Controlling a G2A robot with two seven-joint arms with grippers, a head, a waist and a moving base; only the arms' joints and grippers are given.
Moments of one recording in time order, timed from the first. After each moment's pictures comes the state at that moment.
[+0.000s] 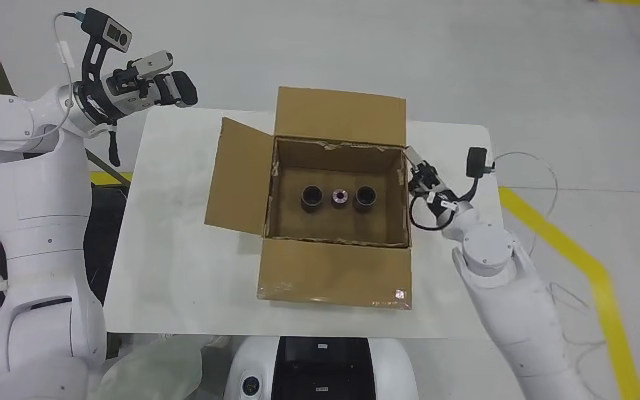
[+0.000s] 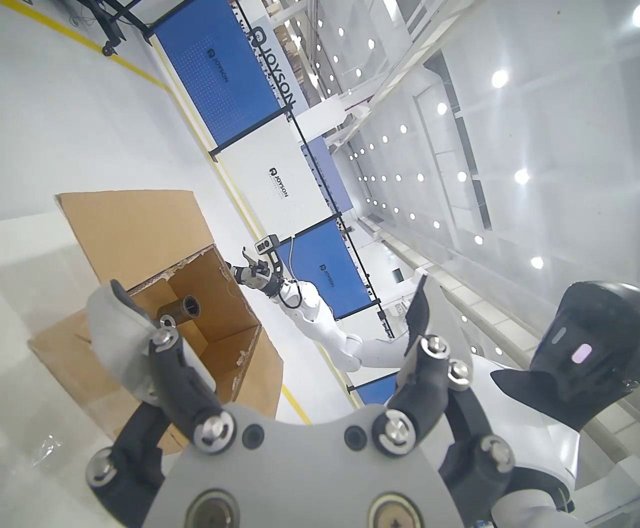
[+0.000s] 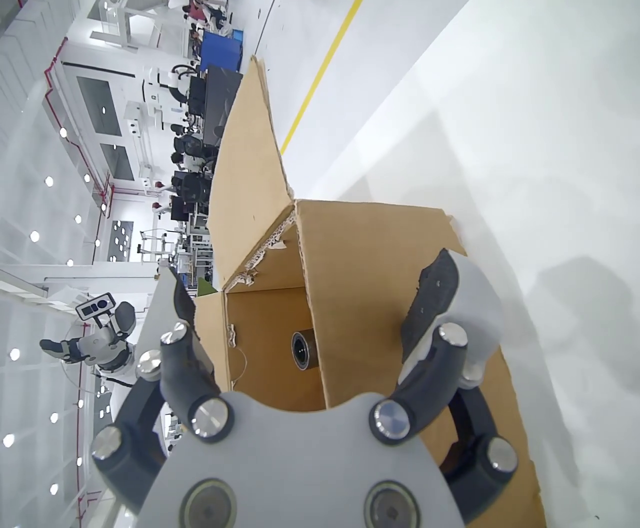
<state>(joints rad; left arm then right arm) 0.74 -0.99 -1.61 -1.20 -0.49 -0.22 -1.39 -1.25 -1.21 1.23 -1.61 0.03 0.16 0.23</state>
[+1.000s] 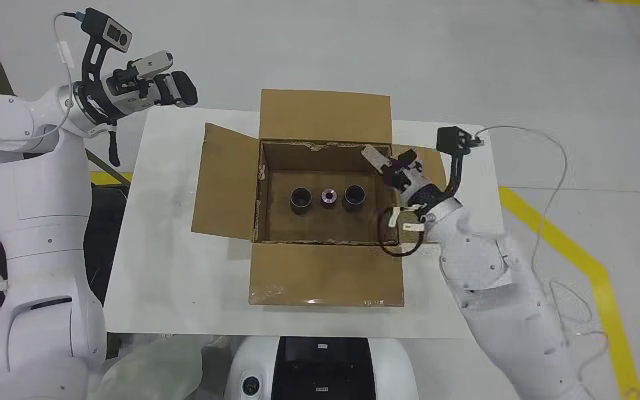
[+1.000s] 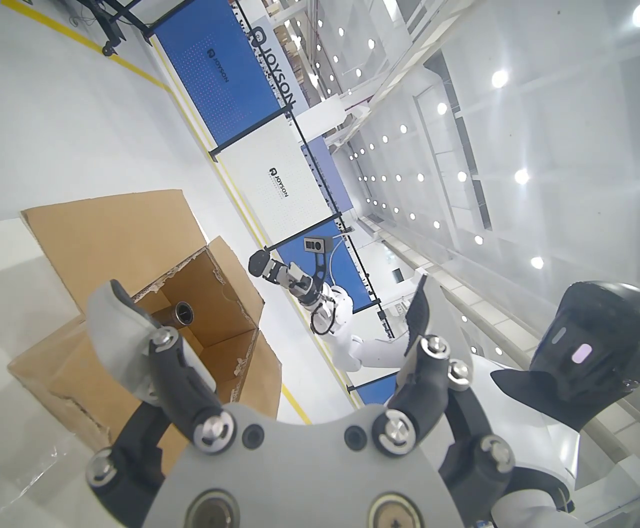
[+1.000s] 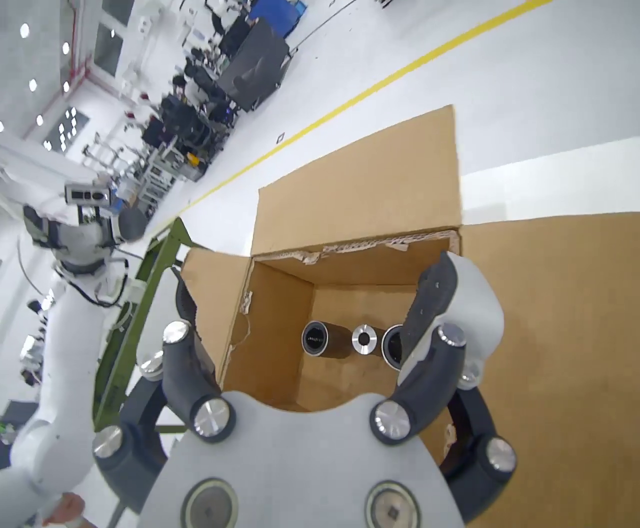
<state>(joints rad) 0.74 -0.99 -1.61 -1.20 -0.49 -0.22 -1.39 -1.25 -1.20 1.12 -1.97 -0.50 0.25 0.38</state>
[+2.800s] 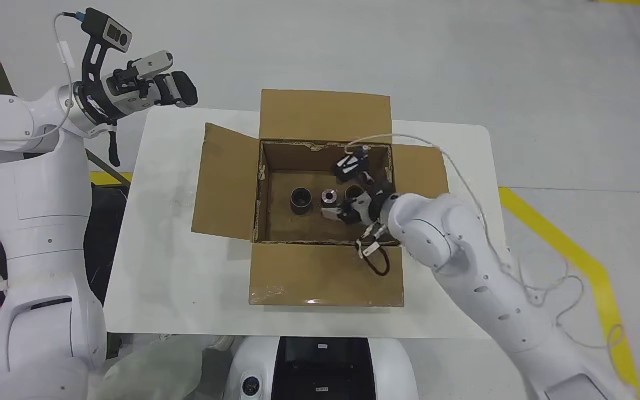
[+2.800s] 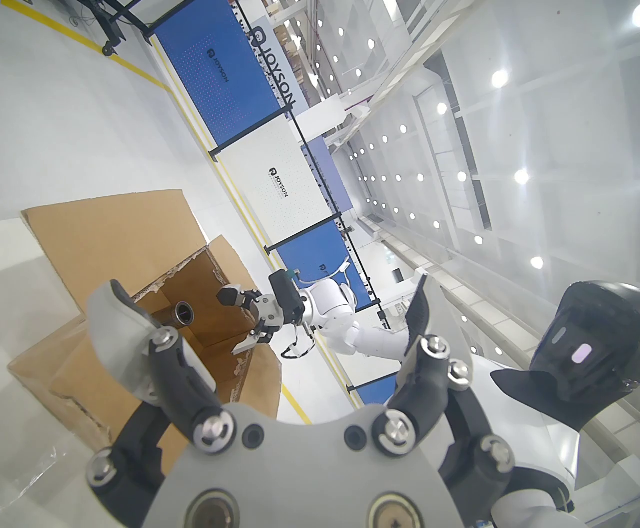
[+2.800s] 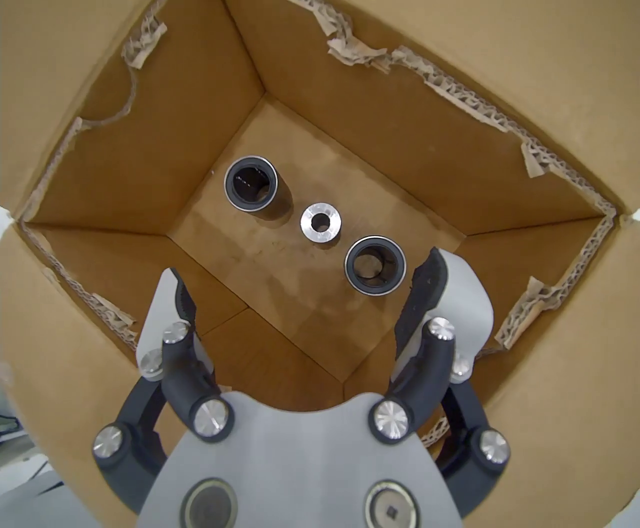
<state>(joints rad) 0.74 -0.99 -1.61 -1.20 -0.49 -0.22 -1.39 -0.95 -1.21 0.87 -1.79 -0.92 0.00 1.02</state>
